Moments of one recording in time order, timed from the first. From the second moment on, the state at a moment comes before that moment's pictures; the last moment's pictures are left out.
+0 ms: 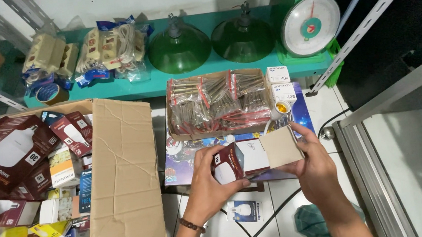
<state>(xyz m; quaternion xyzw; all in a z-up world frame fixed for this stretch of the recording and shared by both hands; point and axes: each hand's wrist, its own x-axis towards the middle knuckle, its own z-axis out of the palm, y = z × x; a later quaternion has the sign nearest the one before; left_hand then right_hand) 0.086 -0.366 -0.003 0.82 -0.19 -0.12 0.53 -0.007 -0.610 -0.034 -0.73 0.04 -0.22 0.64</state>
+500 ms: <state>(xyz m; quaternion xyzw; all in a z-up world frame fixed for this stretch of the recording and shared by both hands) 0.080 -0.375 -0.010 0.82 -0.17 -0.07 0.54 -0.006 -0.567 0.035 -0.84 0.07 -0.39 0.36</state>
